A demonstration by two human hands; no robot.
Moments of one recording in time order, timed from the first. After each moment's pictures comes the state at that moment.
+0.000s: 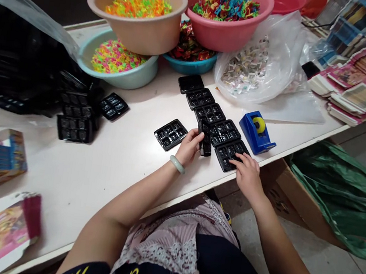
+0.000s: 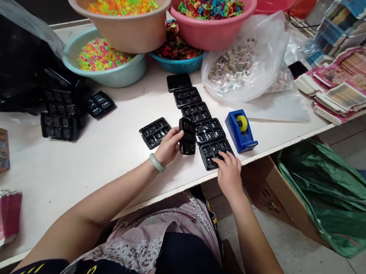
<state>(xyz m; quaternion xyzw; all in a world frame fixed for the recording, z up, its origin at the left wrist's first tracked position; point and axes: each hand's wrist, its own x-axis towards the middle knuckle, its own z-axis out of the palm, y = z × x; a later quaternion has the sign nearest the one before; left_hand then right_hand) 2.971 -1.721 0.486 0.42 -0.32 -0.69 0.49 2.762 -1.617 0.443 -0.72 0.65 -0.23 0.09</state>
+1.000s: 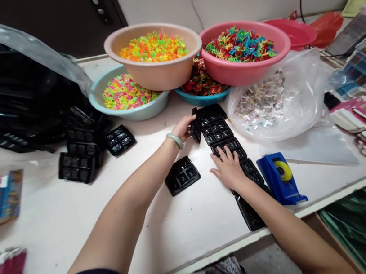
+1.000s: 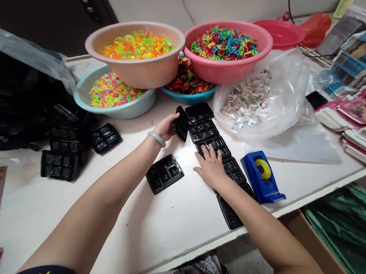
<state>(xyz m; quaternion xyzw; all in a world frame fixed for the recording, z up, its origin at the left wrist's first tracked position) 3.043 -1.959 0.473 0.52 -0.31 -0.67 0.44 2.853 -1.808 0.458 -0.80 0.58 0.00 0.17</state>
